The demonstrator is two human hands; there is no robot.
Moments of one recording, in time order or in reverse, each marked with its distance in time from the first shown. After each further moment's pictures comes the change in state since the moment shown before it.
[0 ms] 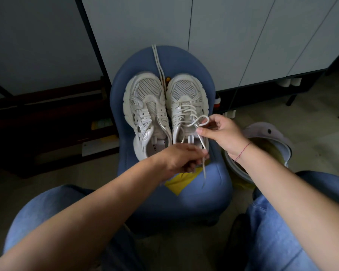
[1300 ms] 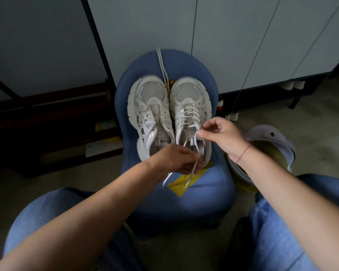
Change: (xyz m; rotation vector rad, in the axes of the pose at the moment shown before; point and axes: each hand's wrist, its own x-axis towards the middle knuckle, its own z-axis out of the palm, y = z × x) left_hand -0.014 0.000 -0.016 0.132 0.085 0.012; right_hand 0.000 -0.001 0.003 -0.049 0.029 -0.006
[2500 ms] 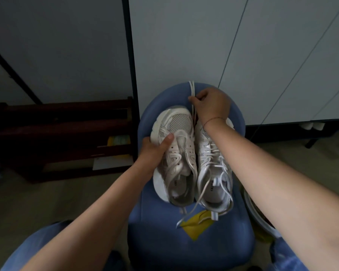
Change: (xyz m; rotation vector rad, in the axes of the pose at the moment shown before) left_hand 0.048 0.000 -0.116 -0.341 0.694 0.177; right_hand 0.141 -0.106 0.092 -0.599 0.401 -0.338
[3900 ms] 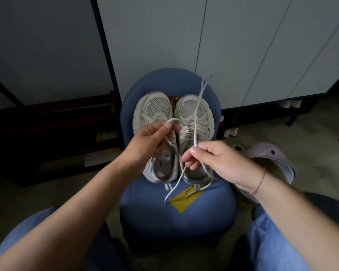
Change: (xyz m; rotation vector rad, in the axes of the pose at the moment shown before) left_hand -0.089 0.038 0.009 0.004 -0.519 0.288; right_hand -0.164 0.032 -0.134 0.493 -0.814 0.109
